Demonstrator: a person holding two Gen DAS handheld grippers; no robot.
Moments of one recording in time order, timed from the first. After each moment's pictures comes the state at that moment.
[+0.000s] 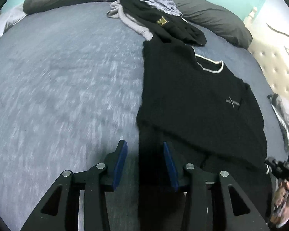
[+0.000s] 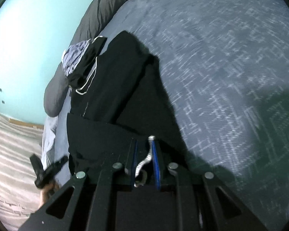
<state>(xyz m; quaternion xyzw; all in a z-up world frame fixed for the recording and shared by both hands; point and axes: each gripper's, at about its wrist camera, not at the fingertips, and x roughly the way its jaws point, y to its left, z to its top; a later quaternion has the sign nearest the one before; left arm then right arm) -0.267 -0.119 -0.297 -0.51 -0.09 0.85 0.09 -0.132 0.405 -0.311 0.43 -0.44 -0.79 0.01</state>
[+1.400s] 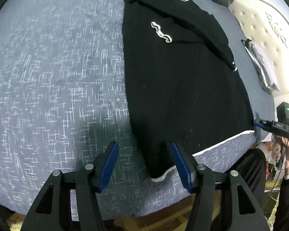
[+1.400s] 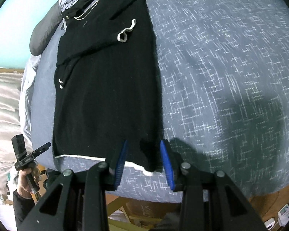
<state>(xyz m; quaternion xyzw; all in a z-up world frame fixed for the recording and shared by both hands) -0.027 -0.126 -0.296 -0.64 -0.10 0.75 0.17 0.025 0.355 -0.272 0.61 -0.31 -0.73 0.04</state>
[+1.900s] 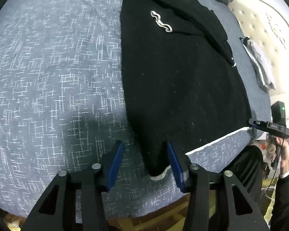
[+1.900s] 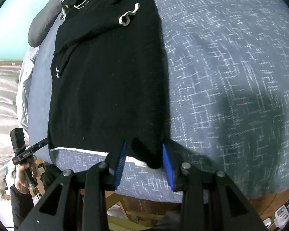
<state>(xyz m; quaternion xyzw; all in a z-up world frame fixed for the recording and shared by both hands) -0.023 -0.125 -0.313 -0.65 -0.12 0.73 0.18 0.021 0.337 -0.290 0.63 -0.29 -0.71 0.06</state>
